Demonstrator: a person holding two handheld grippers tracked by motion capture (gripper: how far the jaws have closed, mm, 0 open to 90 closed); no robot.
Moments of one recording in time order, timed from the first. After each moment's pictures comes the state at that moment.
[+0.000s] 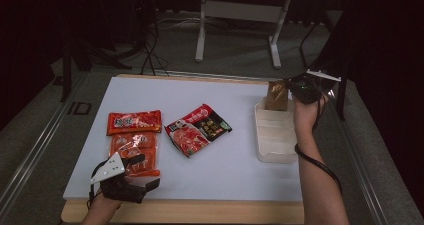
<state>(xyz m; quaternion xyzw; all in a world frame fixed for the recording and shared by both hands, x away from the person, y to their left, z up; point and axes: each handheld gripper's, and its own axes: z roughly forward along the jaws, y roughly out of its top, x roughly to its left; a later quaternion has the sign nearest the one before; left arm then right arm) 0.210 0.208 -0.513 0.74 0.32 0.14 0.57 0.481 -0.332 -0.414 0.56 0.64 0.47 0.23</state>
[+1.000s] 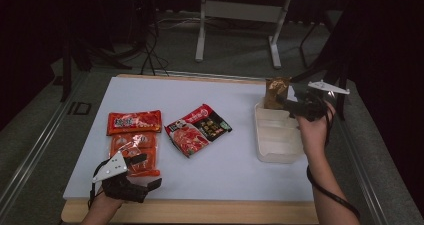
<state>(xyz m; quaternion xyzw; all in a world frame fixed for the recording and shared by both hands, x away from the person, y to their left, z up) 0.214 0.204 -0.507 0.75 0.33 0.12 0.57 0.395 -0.309 -0.387 0.47 0.69 0.49 0.23</state>
